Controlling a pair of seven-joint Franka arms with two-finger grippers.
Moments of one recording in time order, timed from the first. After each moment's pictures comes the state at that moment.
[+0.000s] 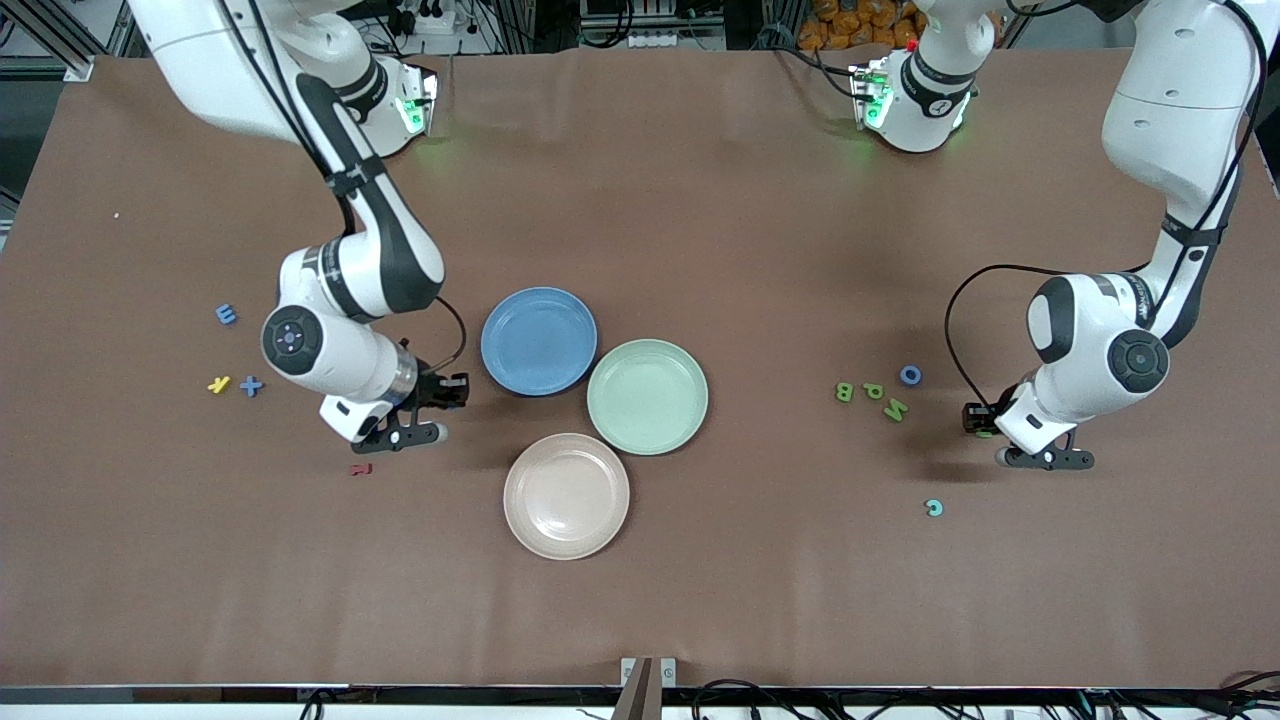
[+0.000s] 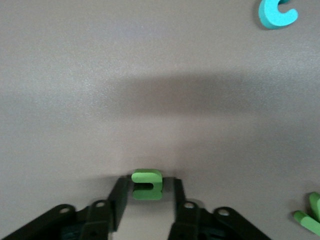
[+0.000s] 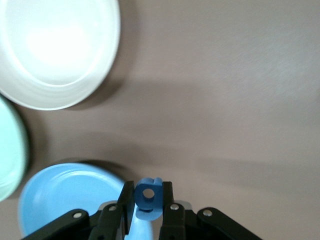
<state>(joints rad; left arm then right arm) 0.13 0.58 -0.10 -1.94 0.07 2.51 0.05 0.31 0.47 0.01 -1.84 0.22 2.26 0.07</state>
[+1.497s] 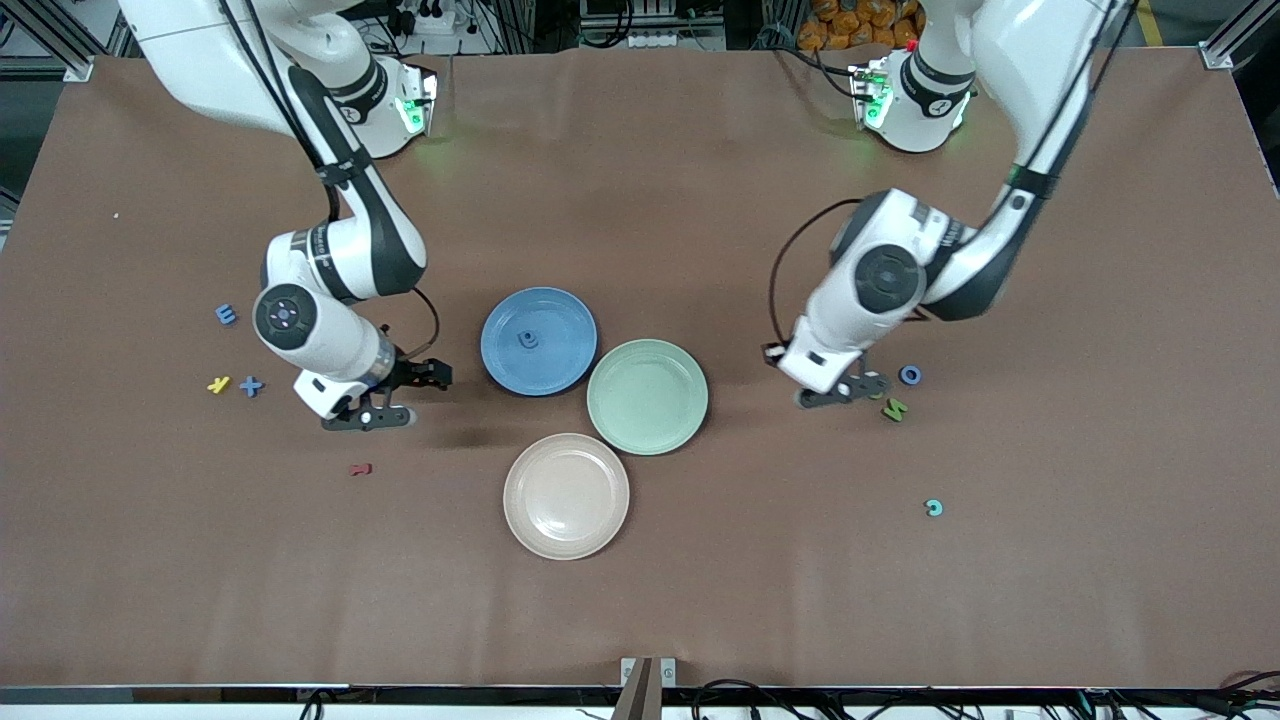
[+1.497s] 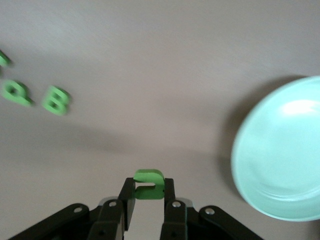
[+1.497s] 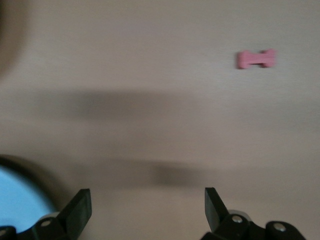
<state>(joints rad) -0.16 0.44 -0.41 -1.89 0.09 2.25 -0.82 0.25 0.39 -0.02 -2.08 0.09 2.44 0.09</state>
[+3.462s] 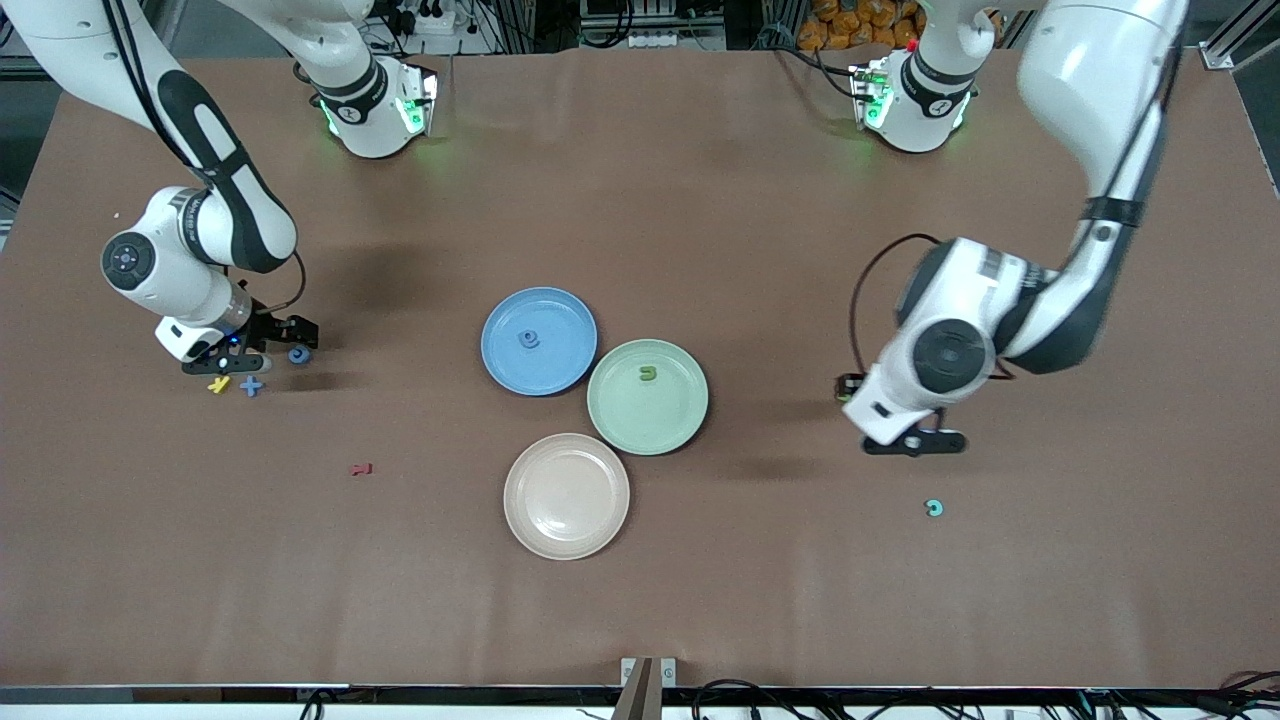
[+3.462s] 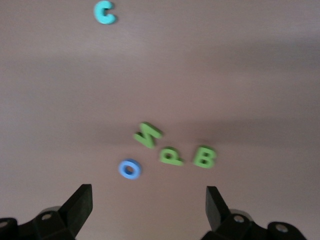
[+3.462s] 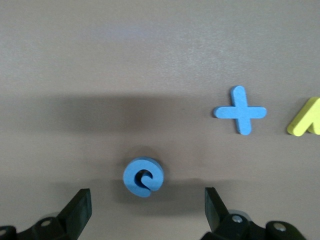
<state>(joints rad) -0.02 0.53 -0.35 -1.64 0.29 1.89 -0.44 -0.17 0.30 -0.02 -2.43 0.00 2.67 -0.23</state>
